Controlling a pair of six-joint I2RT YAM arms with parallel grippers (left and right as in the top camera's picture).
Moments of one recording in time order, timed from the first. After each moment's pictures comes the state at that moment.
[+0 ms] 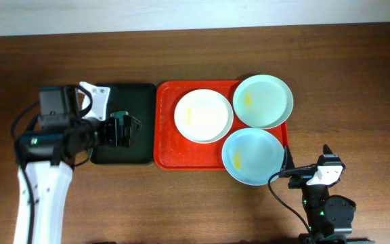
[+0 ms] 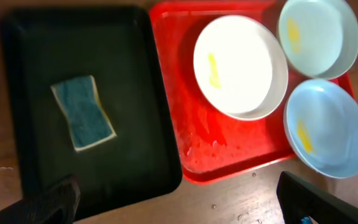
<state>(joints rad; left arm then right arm) 0.05 1.28 1.22 -0.97 0.39 0.10 -0.03 0.01 0.01 -0.07 -0.02 0.03</state>
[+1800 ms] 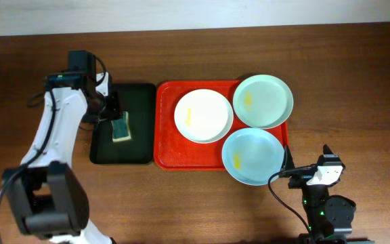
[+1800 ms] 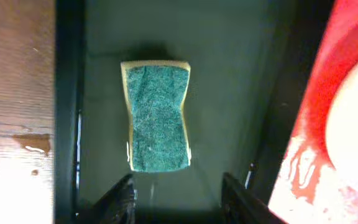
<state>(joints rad) 0.04 1.84 1.49 -1.03 0.11 -0.12 -0.03 0.01 0.01 -0.07 -0.02 0.03</state>
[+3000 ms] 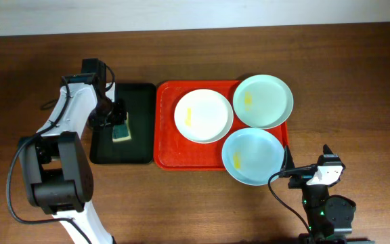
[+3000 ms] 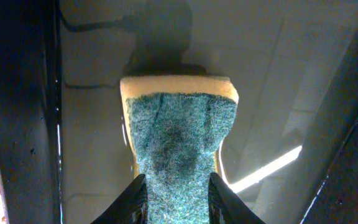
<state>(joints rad) 0.04 2.02 1.49 -0.95 0.07 -0.12 -0.03 0.01 0.01 -0.07 -0.02 0.03</state>
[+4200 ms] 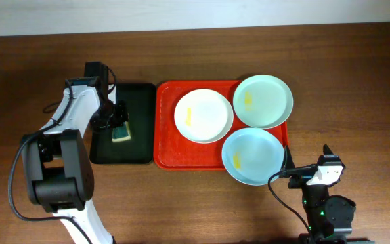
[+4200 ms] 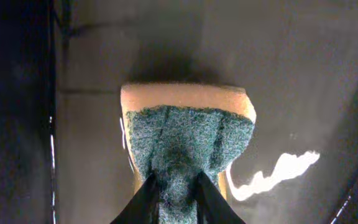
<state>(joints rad) 0.03 2.04 1.46 -0.90 0.04 -0.14 -0.03 0.01 0.01 -0.07 -0.02 0.03</state>
